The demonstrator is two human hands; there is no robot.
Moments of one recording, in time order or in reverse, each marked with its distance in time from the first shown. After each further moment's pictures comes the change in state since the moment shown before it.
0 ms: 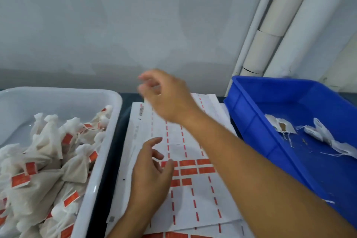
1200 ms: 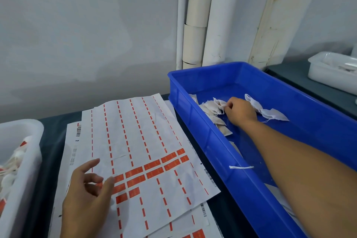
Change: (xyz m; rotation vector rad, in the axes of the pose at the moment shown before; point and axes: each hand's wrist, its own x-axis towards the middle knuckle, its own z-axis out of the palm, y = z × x) left_hand -0.006 -0.039 -0.063 0.098 0.105 -0.041; right_hand -0.133 0.287 -0.222 -0.703 0.287 0.786
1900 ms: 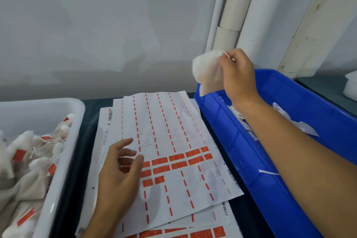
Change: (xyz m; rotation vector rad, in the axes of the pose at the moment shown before) left_hand -0.011 0.012 -0.008 -0.177 -0.015 0.069; right_hand -0.069 -0.181 -0.087 1.053 0.198 -0.340
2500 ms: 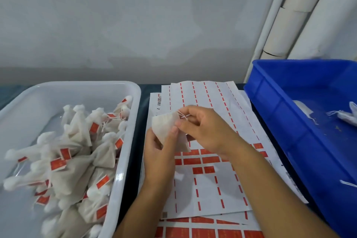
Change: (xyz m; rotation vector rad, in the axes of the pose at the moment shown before) left_hand 0.006 -0.002 -0.022 -0.465 0.094 -0.063; right_hand -0.142 0.000 0.125 -0.005 -0.863 0.120
